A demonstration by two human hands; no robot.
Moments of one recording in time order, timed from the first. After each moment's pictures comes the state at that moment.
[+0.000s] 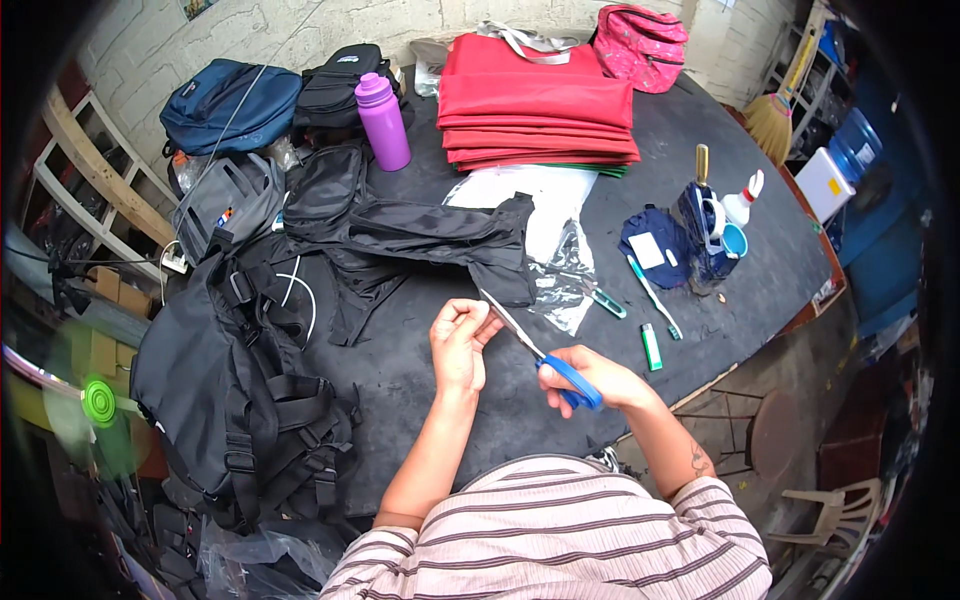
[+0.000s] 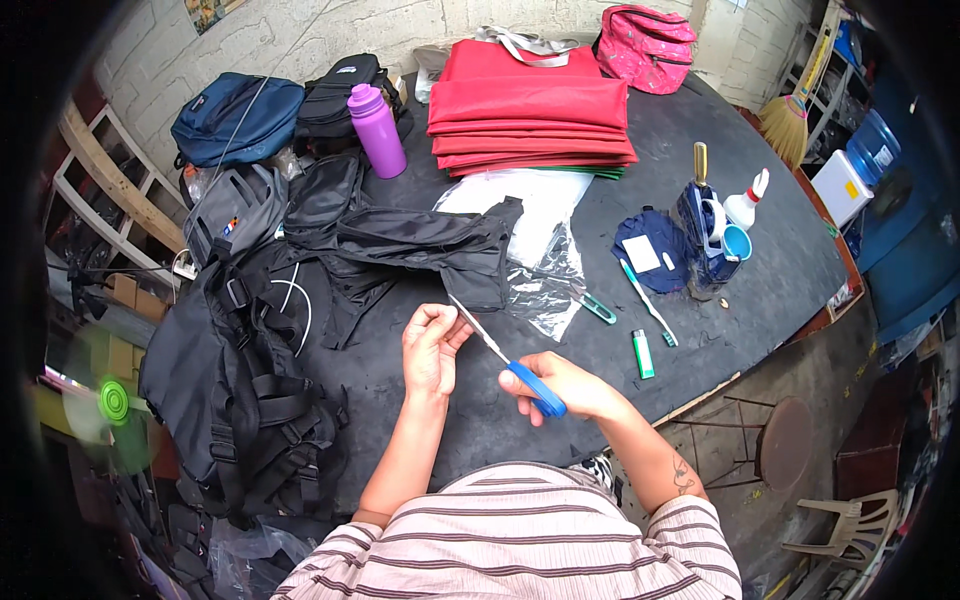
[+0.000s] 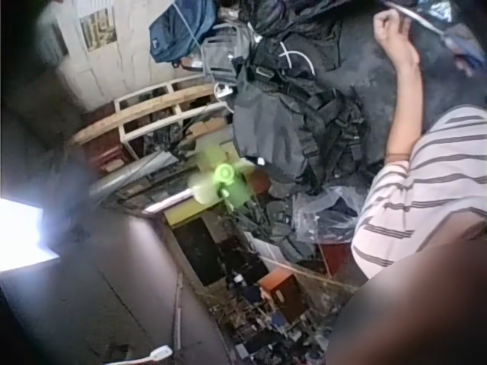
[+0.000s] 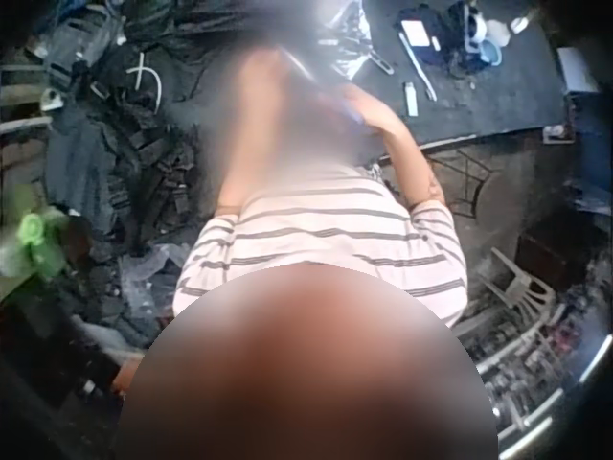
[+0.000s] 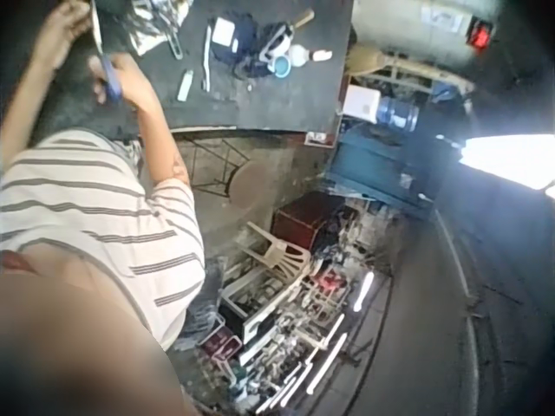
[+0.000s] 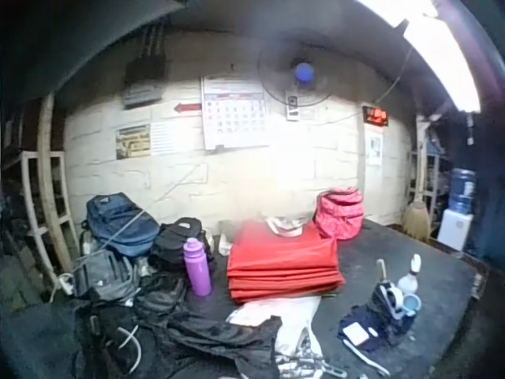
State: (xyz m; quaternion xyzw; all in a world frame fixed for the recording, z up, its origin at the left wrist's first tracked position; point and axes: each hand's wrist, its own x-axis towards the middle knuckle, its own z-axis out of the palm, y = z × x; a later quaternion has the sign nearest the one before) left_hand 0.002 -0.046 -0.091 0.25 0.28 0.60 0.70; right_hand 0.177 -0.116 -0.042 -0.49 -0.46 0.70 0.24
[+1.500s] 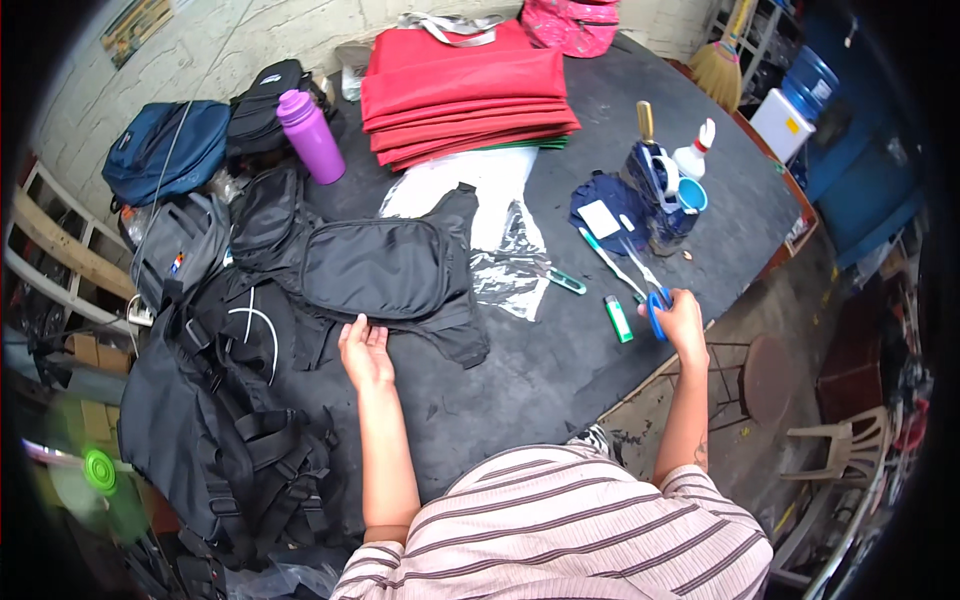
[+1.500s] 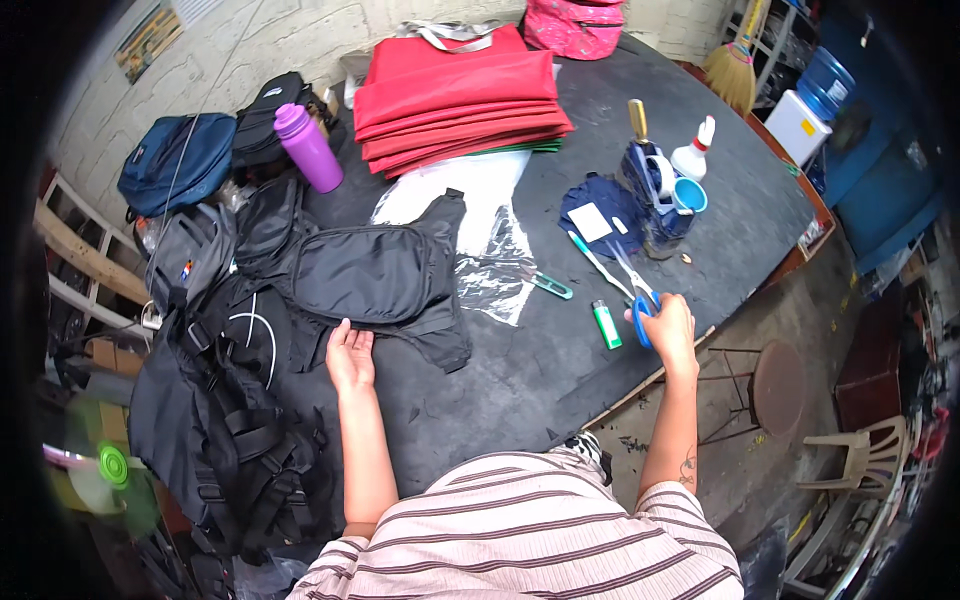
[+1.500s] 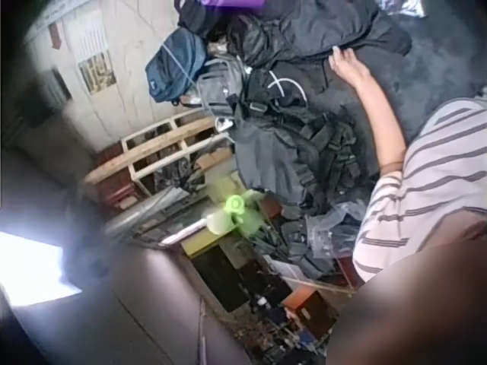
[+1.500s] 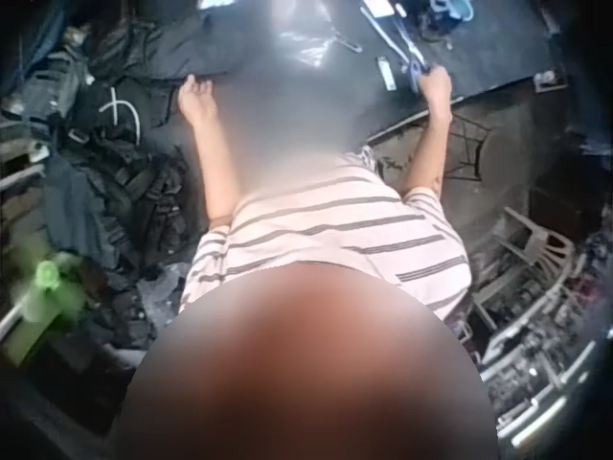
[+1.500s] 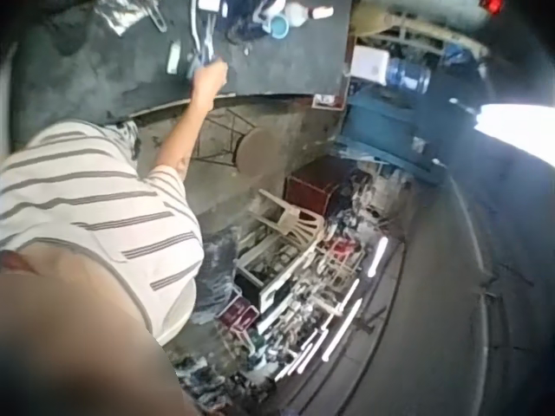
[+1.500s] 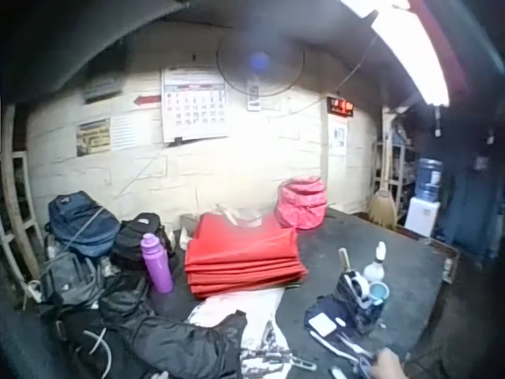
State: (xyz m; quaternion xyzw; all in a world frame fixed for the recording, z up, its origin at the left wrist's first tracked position) left_hand -0.070 0.010 -0.175 0.12 0.45 0.65 0.61; right_hand 0.345 -0.164 -0.090 -0.91 -0.35 0.10 0.18
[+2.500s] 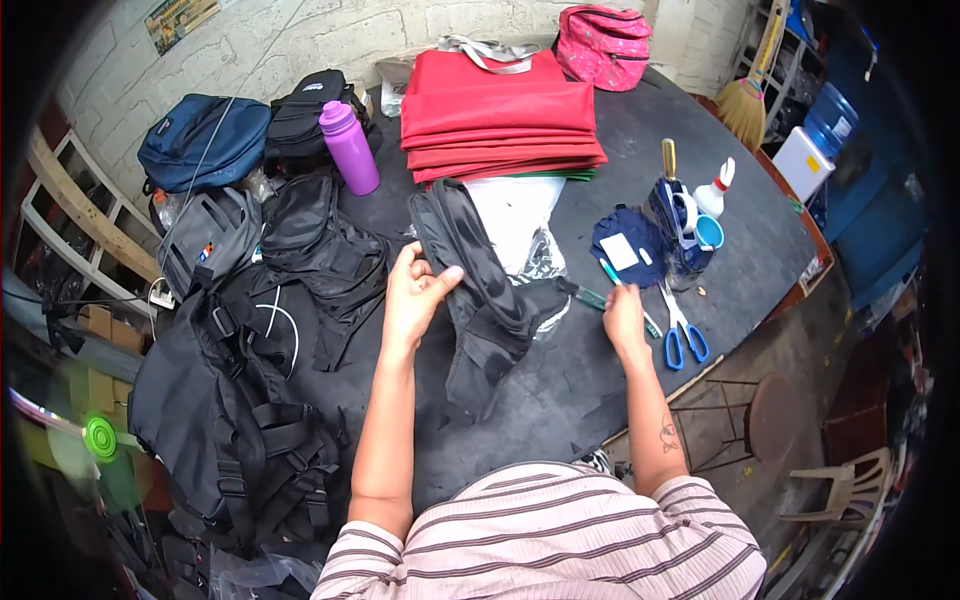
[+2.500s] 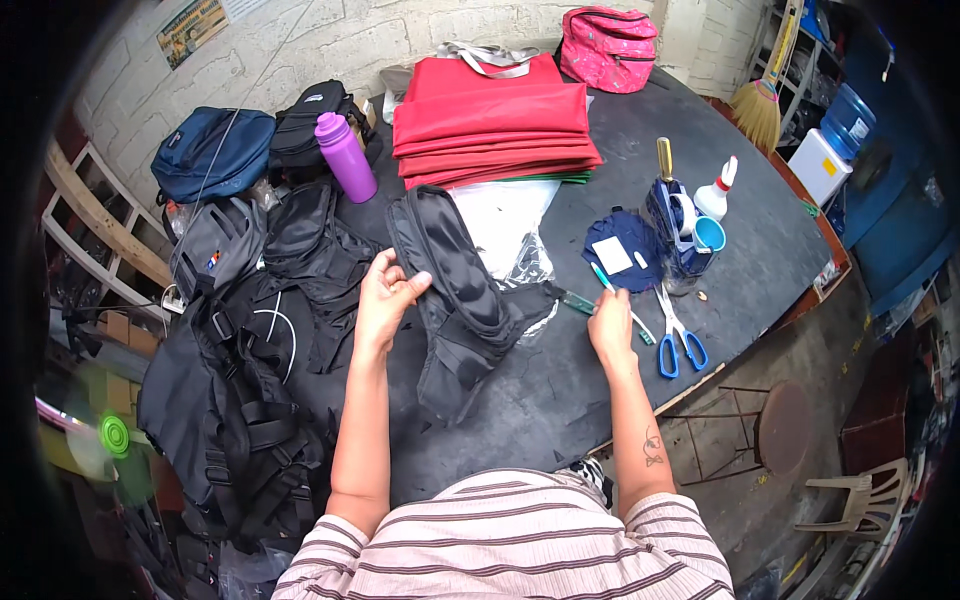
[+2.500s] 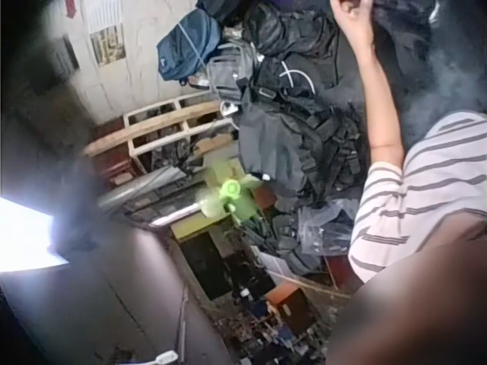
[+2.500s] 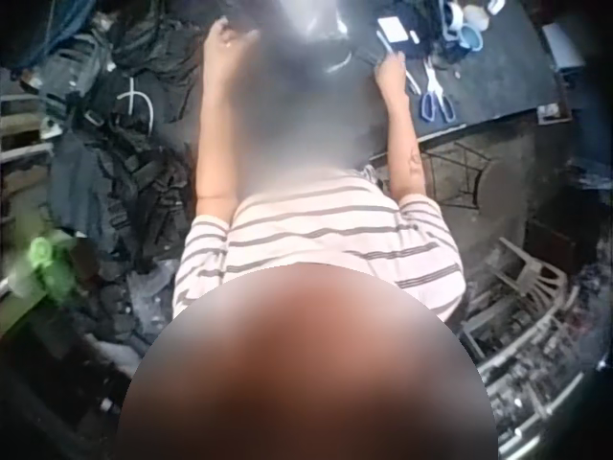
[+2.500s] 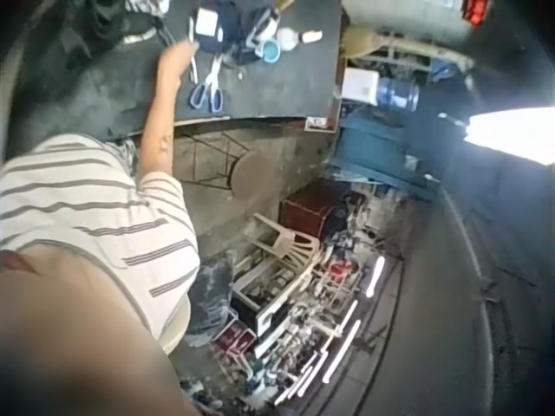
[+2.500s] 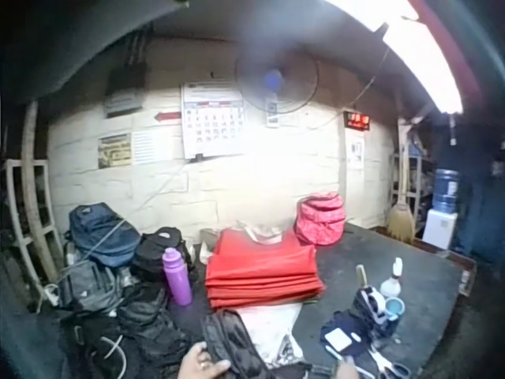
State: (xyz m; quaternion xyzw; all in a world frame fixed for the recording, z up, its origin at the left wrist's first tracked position) left_hand -0.004 0.031 -0.048 0.57 0.33 0.49 0.57; right_hand 0.292 -0.072 -0.140 -0.83 -0.48 0.03 0.30
